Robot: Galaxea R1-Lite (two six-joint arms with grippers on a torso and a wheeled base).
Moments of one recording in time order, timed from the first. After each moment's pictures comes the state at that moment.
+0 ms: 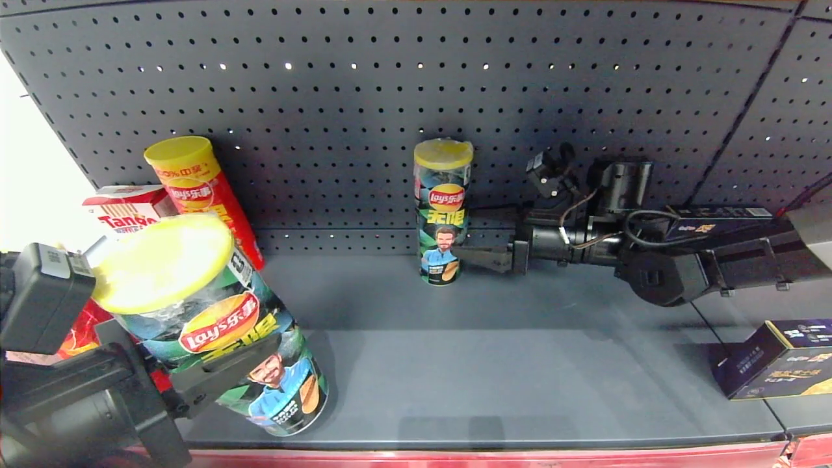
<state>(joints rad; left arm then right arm) -0.45 1.11 -0.37 -0.64 -0.23 0.02 0.42 2.04 -1.34 -0.63 0.82 -0.20</state>
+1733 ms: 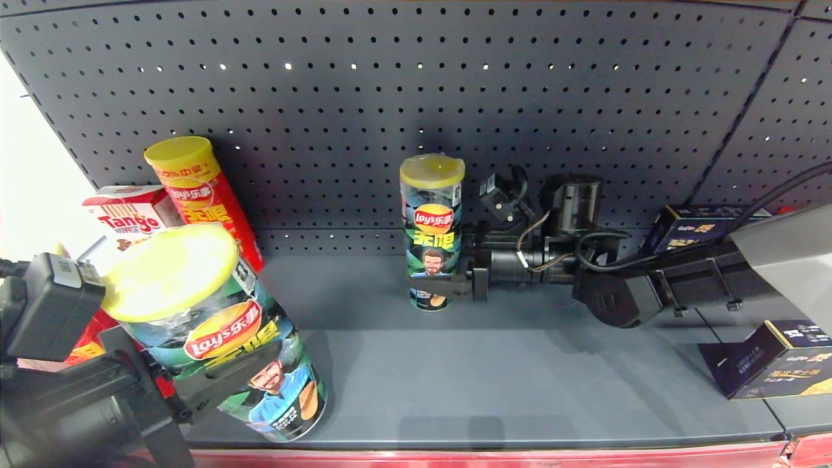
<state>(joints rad) -0.45 1.11 -0.35 -0.64 -0.23 0.02 0.55 2.11 -1.37 -0.66 0.85 -0.19</state>
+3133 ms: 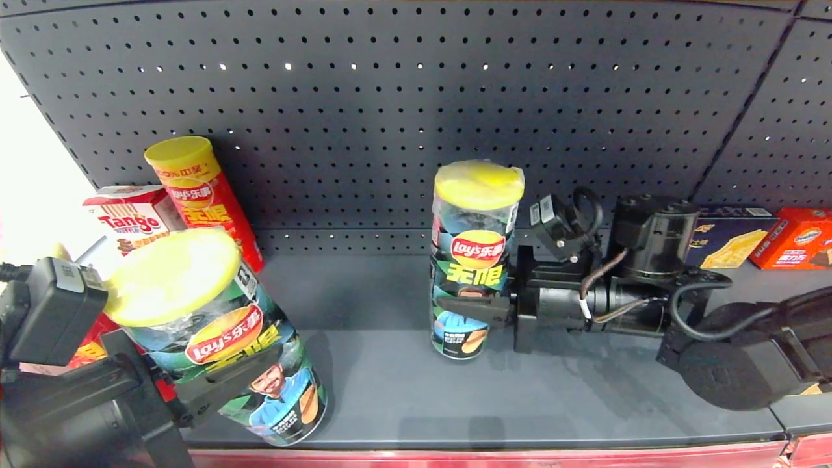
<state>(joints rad) -0.45 1.11 -0.34 -0.64 -0.23 0.02 0.61 1.82 -0.89 -0.89 0.74 -0.19</state>
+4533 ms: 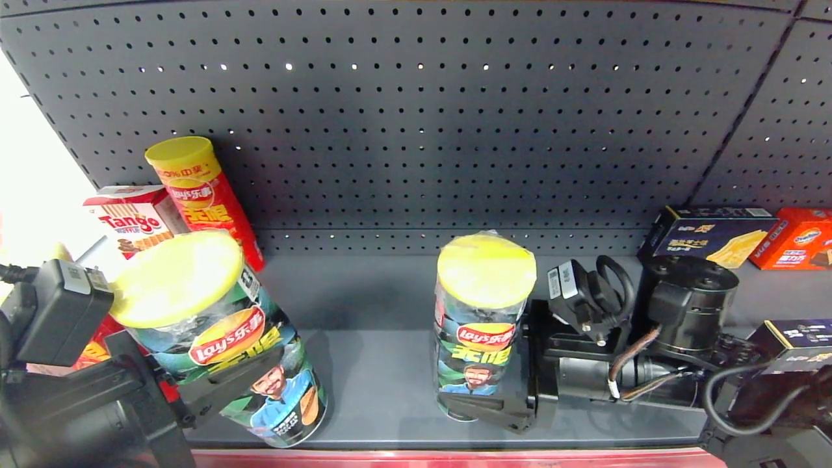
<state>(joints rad) -0.45 1.12 -0.34 -0.64 -0.23 0.02 0.67 1.77 -0.61 -1.09 0.67 -0.20</state>
